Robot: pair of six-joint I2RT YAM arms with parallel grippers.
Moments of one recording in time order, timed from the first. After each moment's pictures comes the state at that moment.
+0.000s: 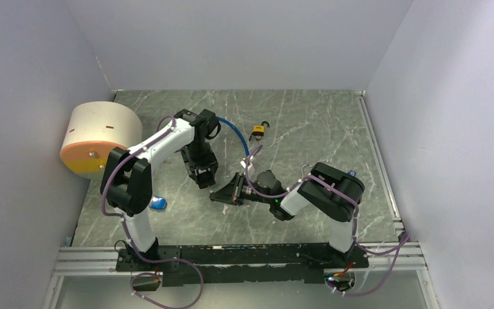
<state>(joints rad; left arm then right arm) -0.50 1.80 1.47 -1.23 0.01 -0.90 0.93 1.87 0.54 1.20 -0.38 1.35</state>
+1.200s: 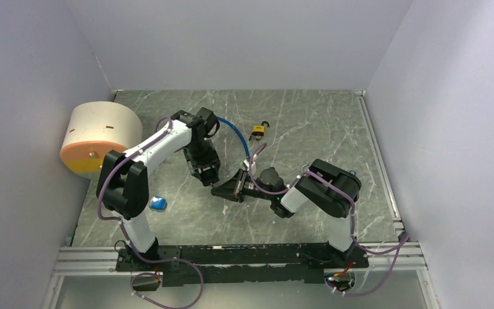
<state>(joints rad) -0.50 1.76 1.44 -1.15 0.06 -0.89 0.88 1.92 0.54 1.28 -0.42 1.54</state>
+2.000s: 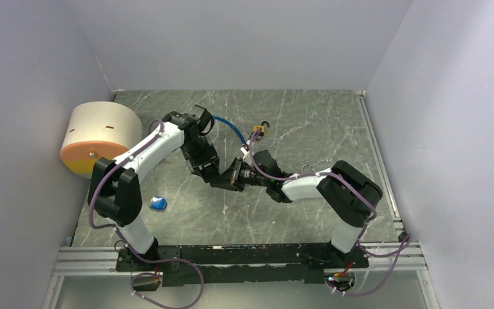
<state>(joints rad) -0.48 1.70 1.41 -1.09 0.12 -0.91 0.84 1.75 0.71 0.76 -0.43 1.33</state>
